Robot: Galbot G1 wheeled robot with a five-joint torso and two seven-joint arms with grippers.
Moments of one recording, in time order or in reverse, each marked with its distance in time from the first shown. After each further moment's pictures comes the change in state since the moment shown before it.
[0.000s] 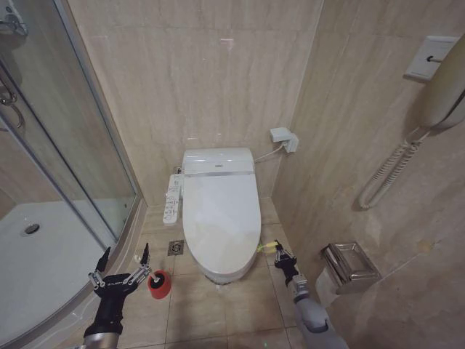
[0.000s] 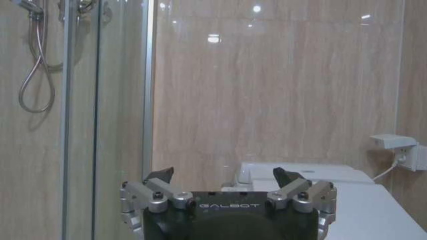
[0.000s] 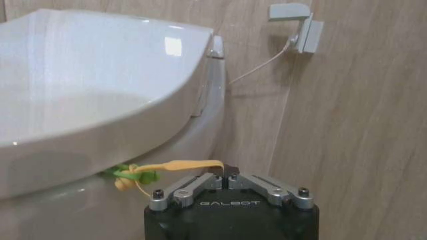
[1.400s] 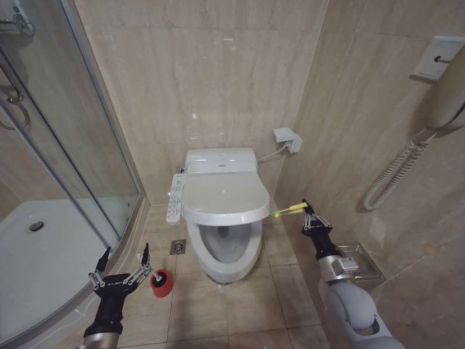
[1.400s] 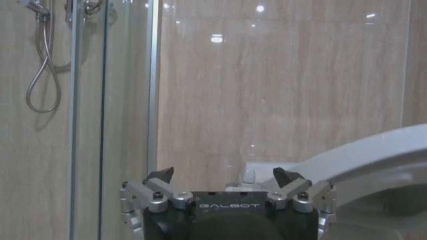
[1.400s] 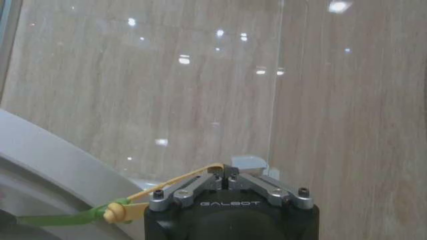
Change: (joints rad) left arm 0.000 0.000 0.000 0.000 0.000 0.000 0.000; right arm -0.158 -0.181 0.069 0.623 0.219 -0.087 0.091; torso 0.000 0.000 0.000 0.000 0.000
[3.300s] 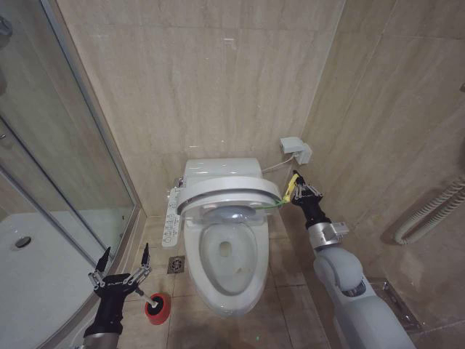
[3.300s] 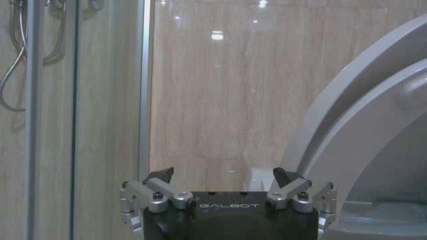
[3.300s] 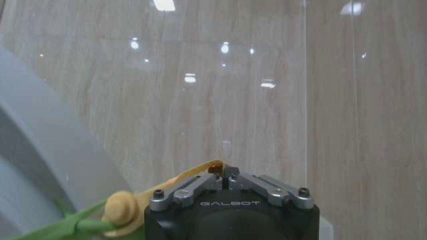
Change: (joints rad) left arm 0.000 0.000 0.000 0.000 0.000 0.000 0.000; right arm 0.231 -0.027 -0.095 0.019 0.076 -0.167 0.037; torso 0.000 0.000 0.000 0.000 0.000
